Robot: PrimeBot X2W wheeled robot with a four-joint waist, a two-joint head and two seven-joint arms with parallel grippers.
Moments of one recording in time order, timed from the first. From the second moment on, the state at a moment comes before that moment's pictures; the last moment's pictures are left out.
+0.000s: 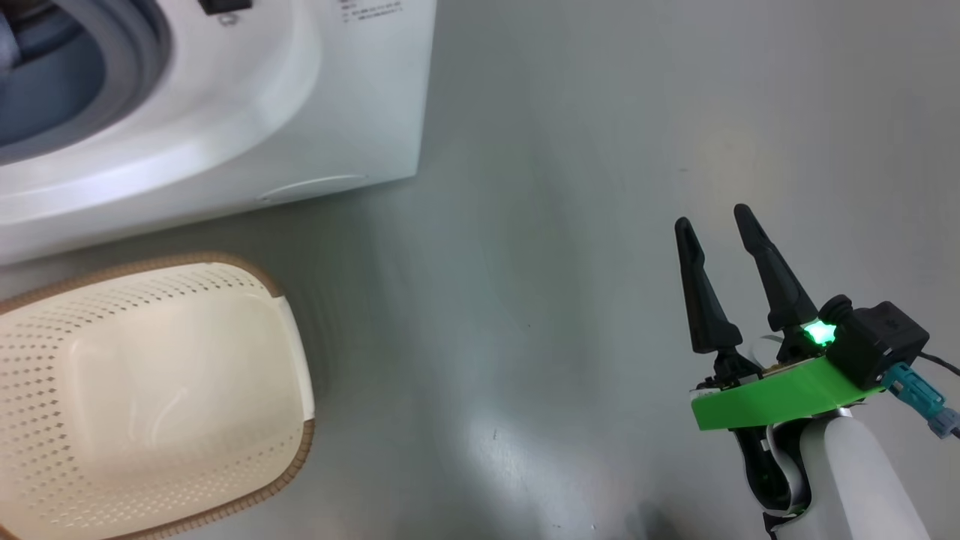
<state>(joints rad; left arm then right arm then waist) -1.27 0.39 -0.04 0.83 -0.51 -0.13 -0.26 -0.29 -0.06 0.14 0.10 0.31 0.13 -0.26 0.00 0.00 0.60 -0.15</state>
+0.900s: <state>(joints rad) -1.08 0.31 0.10 0.80 -0.39 -0.13 -0.26 -0.29 -0.06 0.15 0.11 0.32 0.13 -0.26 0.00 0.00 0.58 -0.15</state>
